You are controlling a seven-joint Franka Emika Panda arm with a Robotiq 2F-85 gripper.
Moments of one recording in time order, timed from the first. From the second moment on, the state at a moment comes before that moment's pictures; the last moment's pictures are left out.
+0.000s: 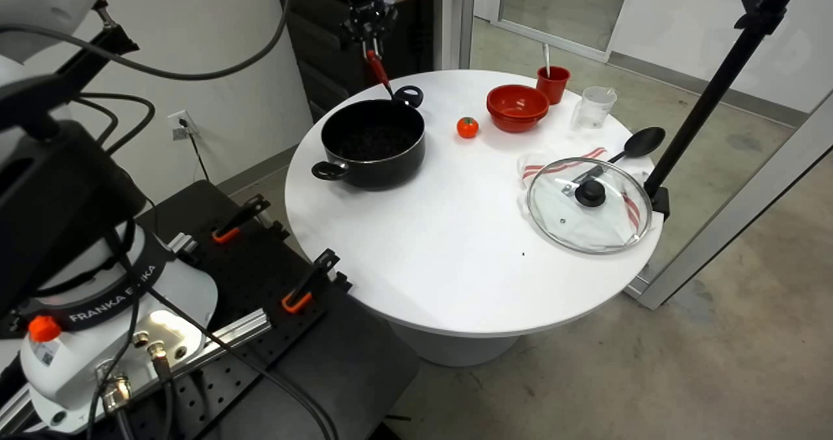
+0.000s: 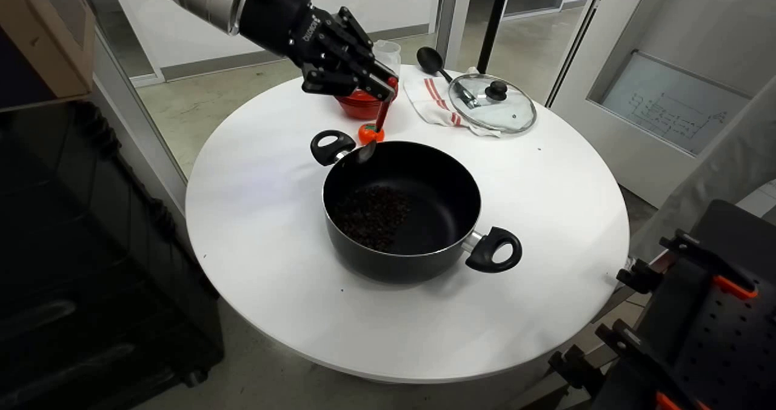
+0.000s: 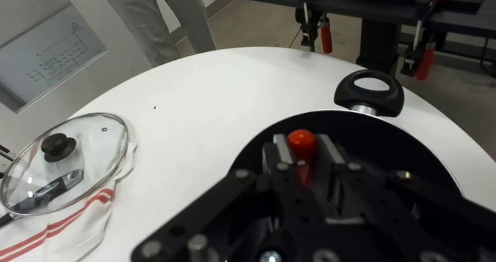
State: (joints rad) arm 0.39 1.18 -0.01 -0.71 -0.47 0.95 -0.18
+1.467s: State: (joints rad) arm 0.42 1.10 -0.02 -0.93 -0.67 1.14 -0.39
